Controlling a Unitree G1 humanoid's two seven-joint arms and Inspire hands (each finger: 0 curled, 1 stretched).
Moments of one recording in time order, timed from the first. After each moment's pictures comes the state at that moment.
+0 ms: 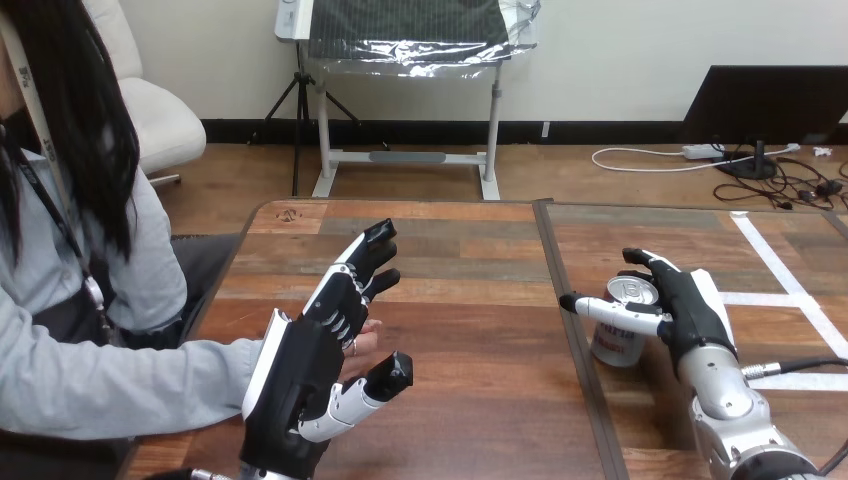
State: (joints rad) left arm -0.08 0.00 0.01 0.80 -0.19 -1.15 -0.46; right arm -0.65 -0.27 -0.06 1.33 -0.16 -0.30 -0.11
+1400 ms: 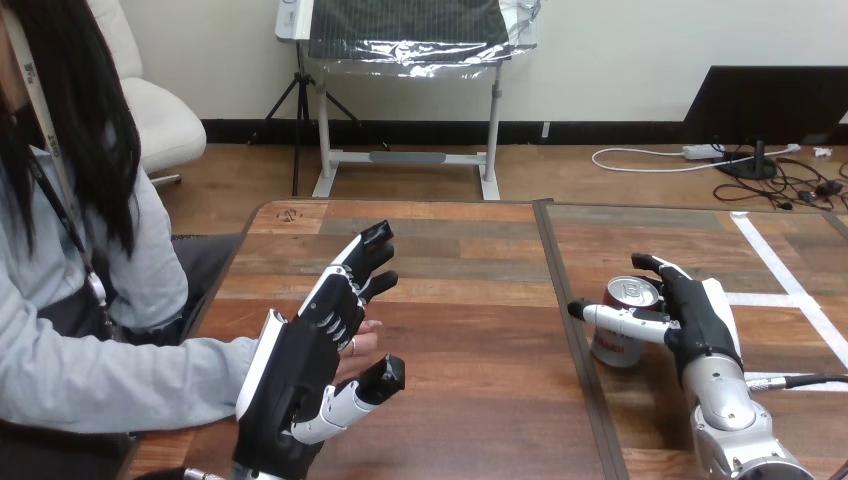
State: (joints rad) left arm -0.08 0.01 0.01 0.80 -0.23 -1.15 -0.50; right arm -0.62 -0.27 -0.08 1.32 -0.12 -0.32 -0.14
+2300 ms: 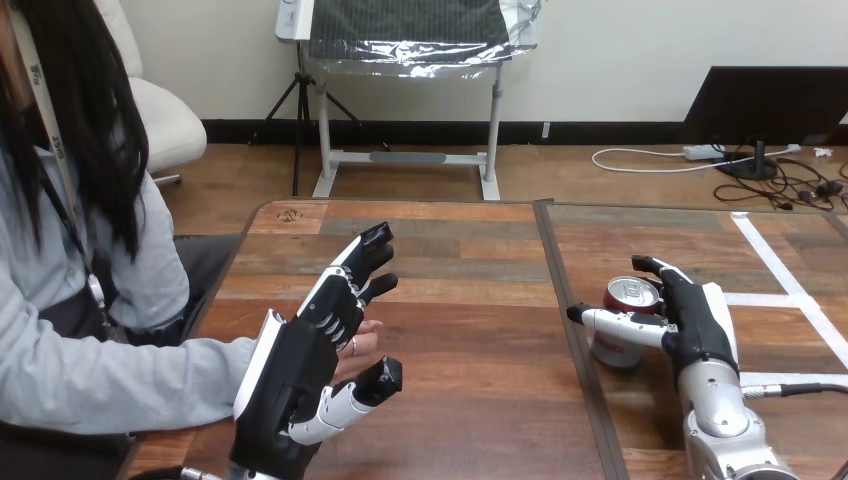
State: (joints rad) left arm -0.08 0.02 0.01 0.80 -0.24 -1.14 -0.52; right arm -0.60 -0.25 -0.09 1.31 -0.11 -0.33 -0.17
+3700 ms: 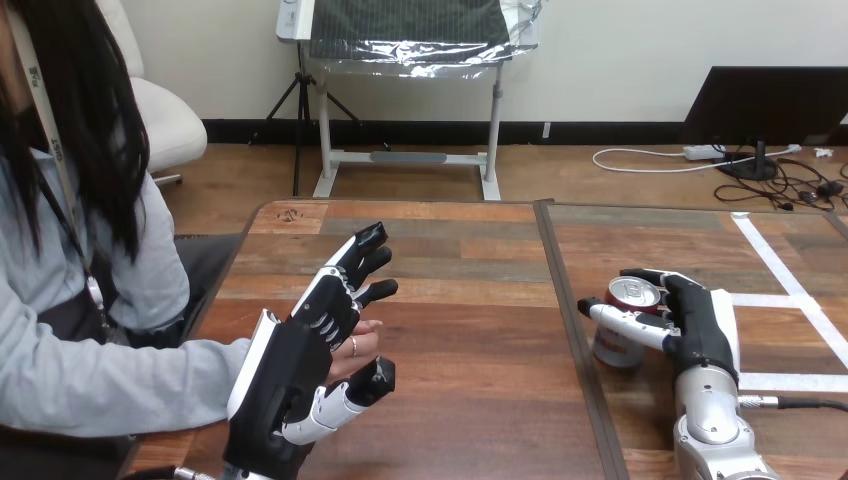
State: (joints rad) left arm -0.08 0.04 0.02 0.80 -0.25 -1.14 -0.53; right arm -0.59 -0.22 -0.11 1.30 -0.09 -0.35 -0.26
